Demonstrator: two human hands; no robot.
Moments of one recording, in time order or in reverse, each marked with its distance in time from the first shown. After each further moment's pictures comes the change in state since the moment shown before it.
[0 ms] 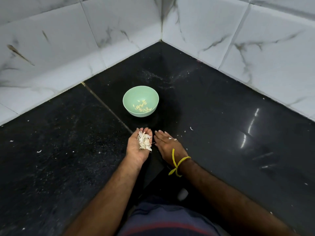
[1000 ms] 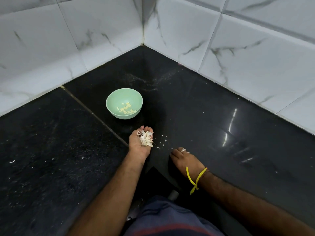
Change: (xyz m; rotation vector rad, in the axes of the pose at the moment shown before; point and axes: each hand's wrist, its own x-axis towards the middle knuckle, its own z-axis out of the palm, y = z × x) left_hand 0.026 -0.047 0.024 0.018 0.008 -0.059; right_hand -0.108 0.031 -0.048 -0.209 -0.171 0.037
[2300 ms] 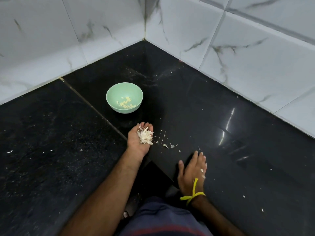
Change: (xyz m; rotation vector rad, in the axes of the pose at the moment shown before) left_hand -0.020 -0.001 -0.009 0.032 -0.066 -0.054; right_hand -0.040 -0.055 0.029 0.323 0.321 0.967
